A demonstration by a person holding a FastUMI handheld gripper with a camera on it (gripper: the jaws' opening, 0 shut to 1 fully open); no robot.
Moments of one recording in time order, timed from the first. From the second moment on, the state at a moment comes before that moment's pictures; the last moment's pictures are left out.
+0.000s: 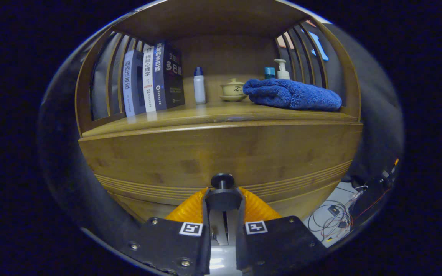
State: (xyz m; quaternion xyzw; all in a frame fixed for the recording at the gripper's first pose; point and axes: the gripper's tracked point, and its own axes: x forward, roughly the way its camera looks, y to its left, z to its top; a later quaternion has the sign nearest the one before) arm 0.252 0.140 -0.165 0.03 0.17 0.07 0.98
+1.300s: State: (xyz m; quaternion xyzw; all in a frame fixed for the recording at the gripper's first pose) arm 0.088 0.102 -0.172 0.03 0.20 0.01 0.98
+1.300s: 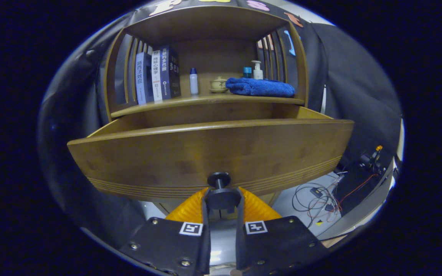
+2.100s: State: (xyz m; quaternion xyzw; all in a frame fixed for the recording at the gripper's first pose) arm 0.072 0.101 -0.170 0.05 0.21 0.00 0.98
